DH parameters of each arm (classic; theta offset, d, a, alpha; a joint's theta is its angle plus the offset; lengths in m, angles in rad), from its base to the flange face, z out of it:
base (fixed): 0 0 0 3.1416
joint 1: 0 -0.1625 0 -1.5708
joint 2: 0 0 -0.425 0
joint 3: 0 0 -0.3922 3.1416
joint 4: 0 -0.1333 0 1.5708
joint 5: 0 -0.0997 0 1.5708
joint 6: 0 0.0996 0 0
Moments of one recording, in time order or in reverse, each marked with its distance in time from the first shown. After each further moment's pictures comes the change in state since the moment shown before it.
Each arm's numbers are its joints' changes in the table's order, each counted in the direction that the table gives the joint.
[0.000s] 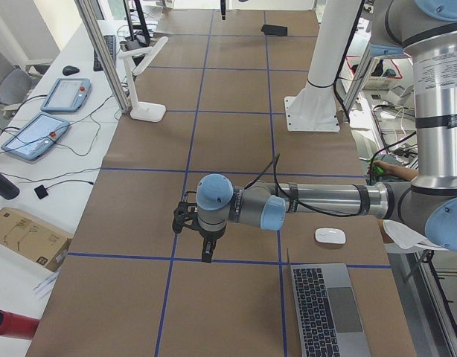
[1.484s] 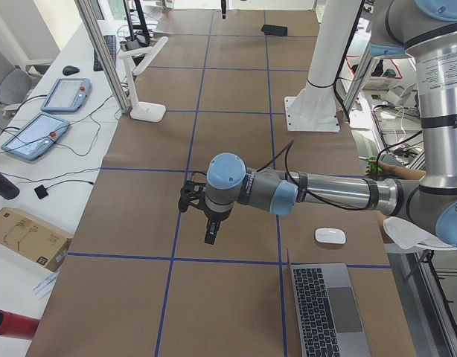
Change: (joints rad) left arm 0.001 0.044 -0.117 0.014 0.018 -0.025; right arm -0.002 -0.017 0.052 -0.012 -0.010 -0.008
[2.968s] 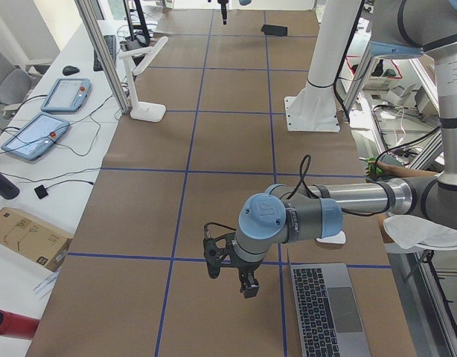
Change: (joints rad) left arm 0.305 0.077 0.014 -0.267 -0.082 -0.051; right arm 0.060 0.013 -0.032 -0.034 -0.017 0.009
